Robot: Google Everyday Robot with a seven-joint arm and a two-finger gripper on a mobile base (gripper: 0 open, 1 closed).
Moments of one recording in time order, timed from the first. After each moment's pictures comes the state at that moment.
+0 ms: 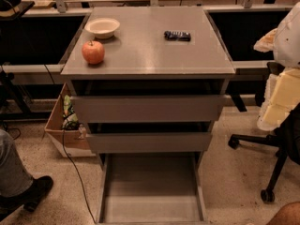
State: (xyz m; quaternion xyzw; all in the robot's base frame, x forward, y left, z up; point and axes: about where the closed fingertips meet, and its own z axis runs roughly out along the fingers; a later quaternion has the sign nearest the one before) arm 0.438 -0.216 0.977 -0.60 0.78 -0.04 0.16
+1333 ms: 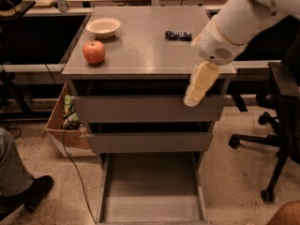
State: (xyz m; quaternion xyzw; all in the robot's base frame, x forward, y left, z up) arm 0.552 -0.117 0.924 -0.62 0.75 0.03 0.23
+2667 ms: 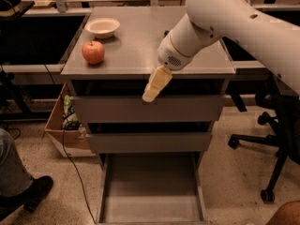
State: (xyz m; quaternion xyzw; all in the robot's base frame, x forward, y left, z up) arm 0.620 -0.016 0.872 -0.60 0.74 0.09 0.28
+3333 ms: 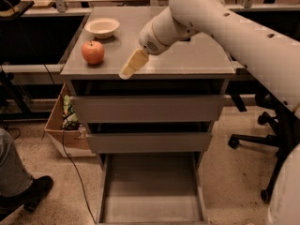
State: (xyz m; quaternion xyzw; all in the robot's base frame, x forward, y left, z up) arm 0.697 0.040 0.895 -0.56 0.73 0.12 0.39
